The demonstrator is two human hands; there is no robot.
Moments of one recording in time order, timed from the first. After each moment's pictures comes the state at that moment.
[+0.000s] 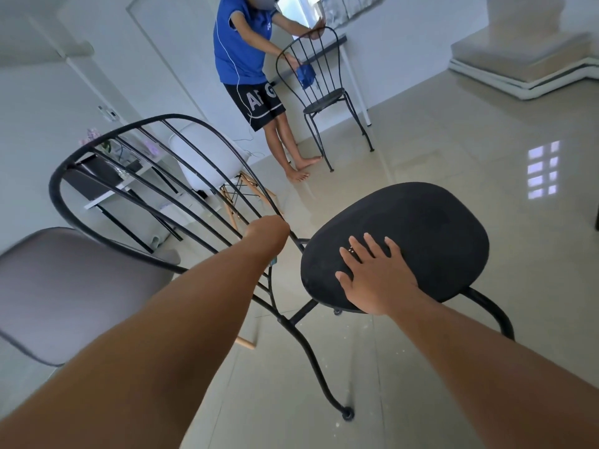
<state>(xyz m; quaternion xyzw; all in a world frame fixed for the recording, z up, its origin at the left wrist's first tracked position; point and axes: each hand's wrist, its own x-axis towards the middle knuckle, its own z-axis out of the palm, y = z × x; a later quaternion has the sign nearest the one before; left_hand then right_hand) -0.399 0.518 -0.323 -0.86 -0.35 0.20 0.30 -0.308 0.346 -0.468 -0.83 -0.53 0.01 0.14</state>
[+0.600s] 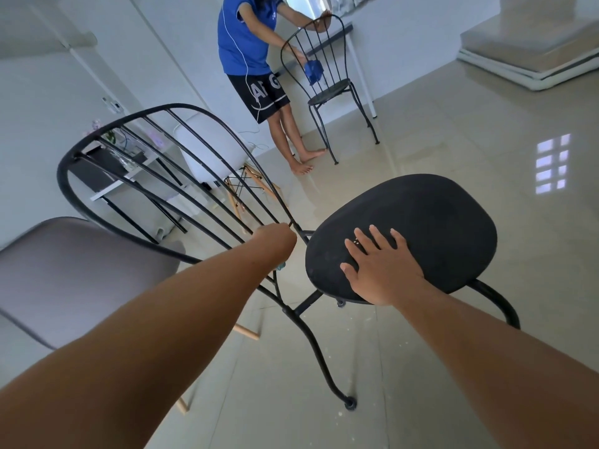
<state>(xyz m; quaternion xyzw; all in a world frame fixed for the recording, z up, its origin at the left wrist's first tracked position) -0.419 0.502 -0.341 -0.87 -0.36 0.22 0.27 -0.307 0.346 -0.469 -0.83 -0.53 0.02 0.14</state>
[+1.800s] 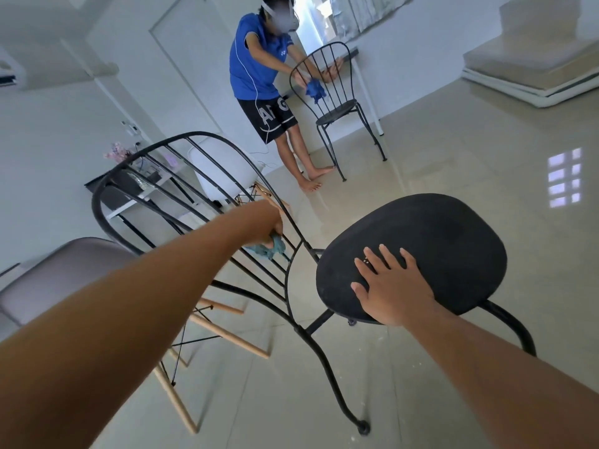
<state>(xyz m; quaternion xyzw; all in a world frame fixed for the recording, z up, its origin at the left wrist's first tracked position) -0.424 0.518 -0.229 -0.90 -0.25 0.21 0.30 -0.308 0.345 -0.465 -0.83 -0.53 0.02 0.13</state>
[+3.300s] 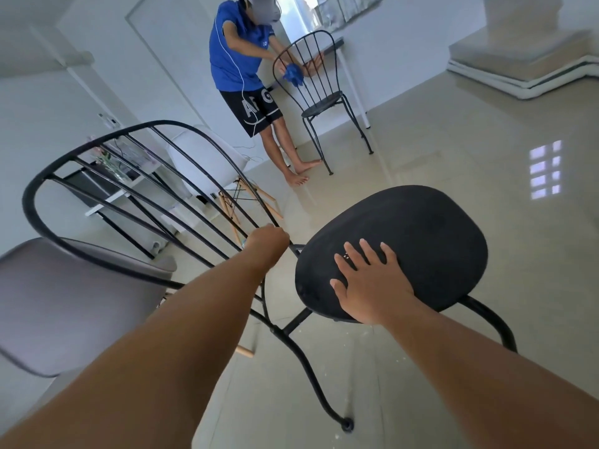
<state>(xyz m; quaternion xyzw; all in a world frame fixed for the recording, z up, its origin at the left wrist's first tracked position) -0.393 0.557 -0.355 -0.86 -0.28 0.20 0.38 -0.305 0.347 -0.469 -0.83 -0.54 0.02 0.13</state>
